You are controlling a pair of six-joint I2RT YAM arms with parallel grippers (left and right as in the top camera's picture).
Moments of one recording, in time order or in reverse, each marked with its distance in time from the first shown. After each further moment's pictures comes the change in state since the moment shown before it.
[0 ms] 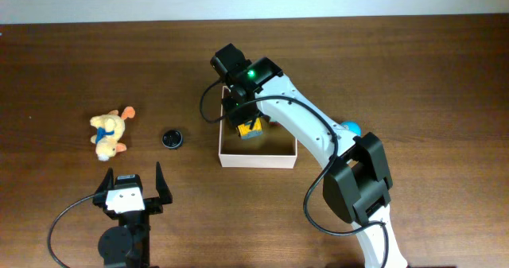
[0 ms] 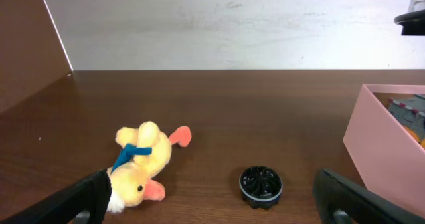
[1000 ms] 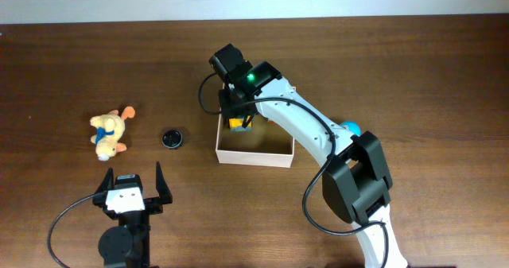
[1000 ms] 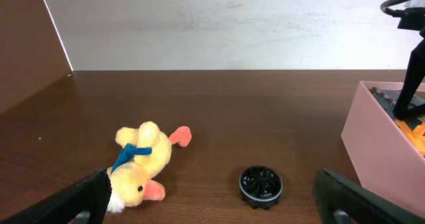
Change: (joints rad) left arm 0.000 0.000 0.000 0.000 0.000 0.000; right arm 0.000 0.000 -0.045 0.156 0.003 0.217
